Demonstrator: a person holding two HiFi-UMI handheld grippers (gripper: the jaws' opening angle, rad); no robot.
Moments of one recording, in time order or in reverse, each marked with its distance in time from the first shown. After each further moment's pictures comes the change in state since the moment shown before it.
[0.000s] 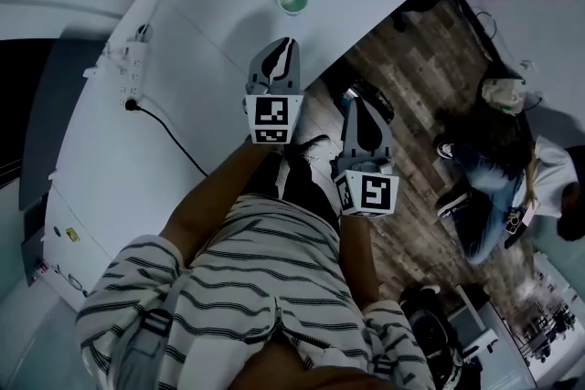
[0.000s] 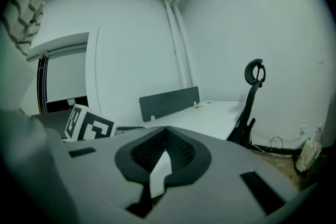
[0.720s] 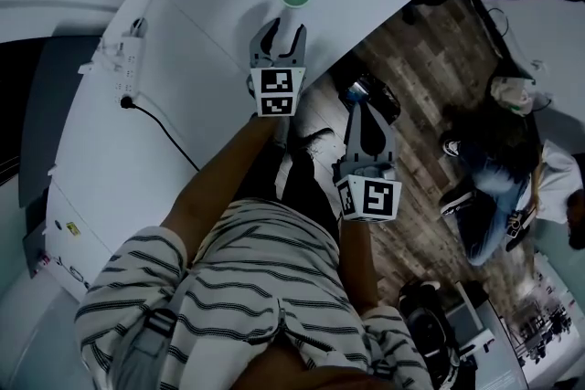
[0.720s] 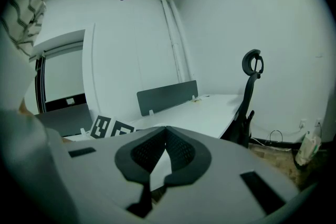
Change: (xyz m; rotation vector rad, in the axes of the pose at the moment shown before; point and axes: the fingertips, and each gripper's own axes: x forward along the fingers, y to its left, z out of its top) left arm 0.059 0.026 -0.065 -0.025 0.126 0.051; right arm 0.009 -0.010 -0.026 0.016 0.046 -0.006
